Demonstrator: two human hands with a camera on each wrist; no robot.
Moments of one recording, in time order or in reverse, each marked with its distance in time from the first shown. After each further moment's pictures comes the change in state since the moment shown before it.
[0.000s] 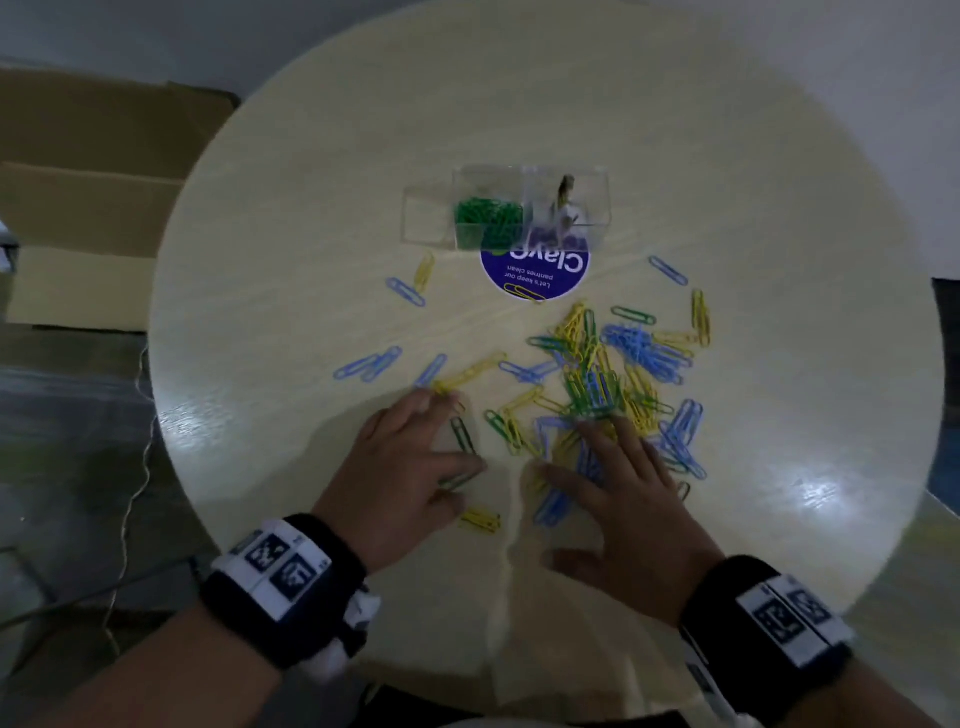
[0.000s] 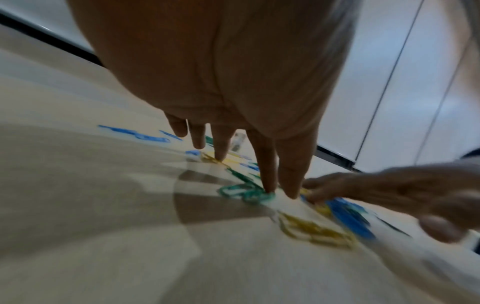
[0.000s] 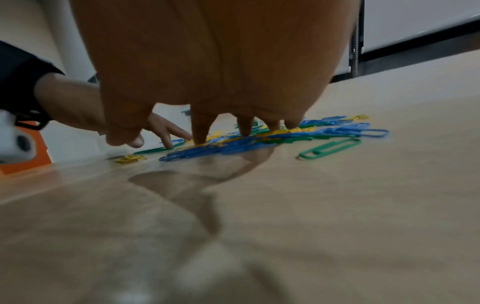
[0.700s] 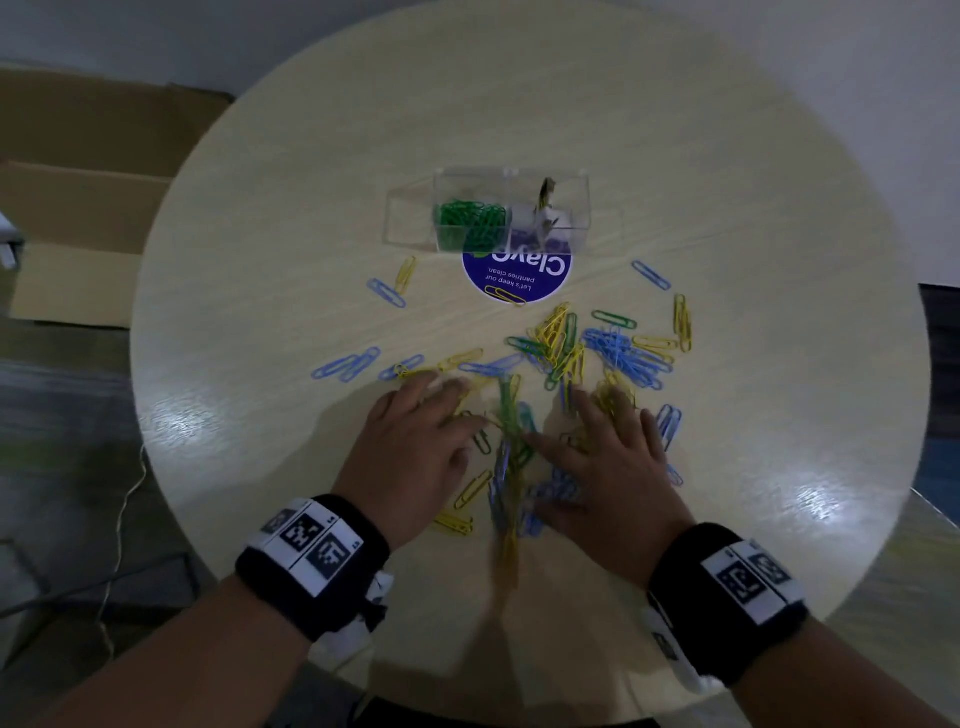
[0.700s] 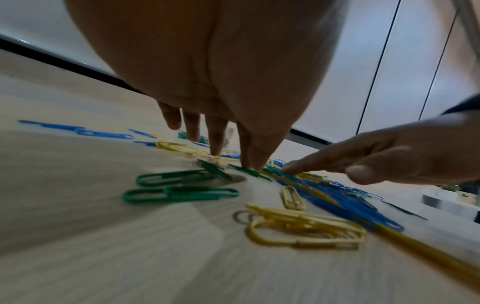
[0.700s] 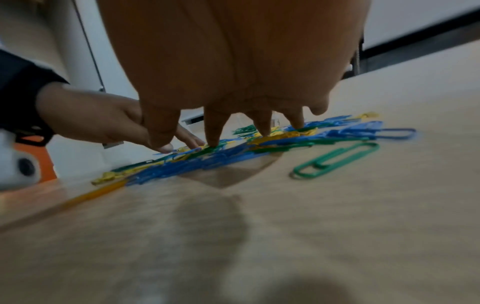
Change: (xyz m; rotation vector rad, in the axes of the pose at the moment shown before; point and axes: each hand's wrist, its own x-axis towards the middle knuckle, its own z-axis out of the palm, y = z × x) left_hand 0.033 0.034 -0.001 0.114 0.140 -0.068; right_hand 0.023 0.018 -0.008 -0.015 0.118 0.116
